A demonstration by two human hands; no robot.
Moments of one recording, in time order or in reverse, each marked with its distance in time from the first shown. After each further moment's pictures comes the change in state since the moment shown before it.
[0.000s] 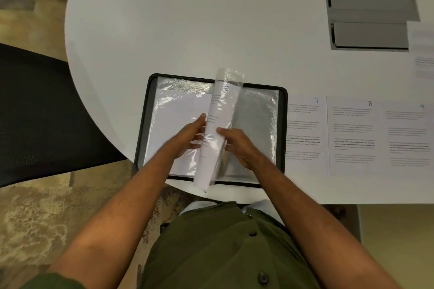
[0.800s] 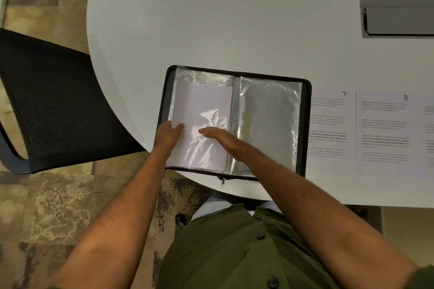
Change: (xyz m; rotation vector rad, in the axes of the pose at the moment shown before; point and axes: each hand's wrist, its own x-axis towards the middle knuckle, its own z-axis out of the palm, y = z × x) left_hand -0.011 -0.057 -0.080 0.200 0.628 -0.016; right_hand 0.039 0.021 0.066 -0.407 -0.276 0.037
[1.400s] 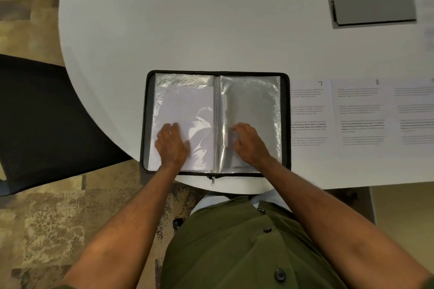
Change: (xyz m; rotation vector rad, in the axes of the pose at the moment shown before) left_hand -0.017 -0.023 0.059 0.731 0.164 0.399; right_hand -0.053 0.078 -0.065 -0.581 0.538 -0.144
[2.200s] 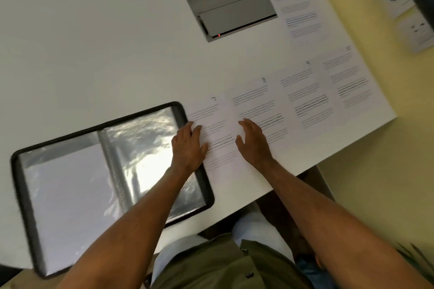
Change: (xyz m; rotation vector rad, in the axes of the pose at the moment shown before) left_hand 0.005 0.343 0.051 0.017 -0.196 0.709; right_hand -0.041 0.213 -0.186 -0.012 0.477 0.323
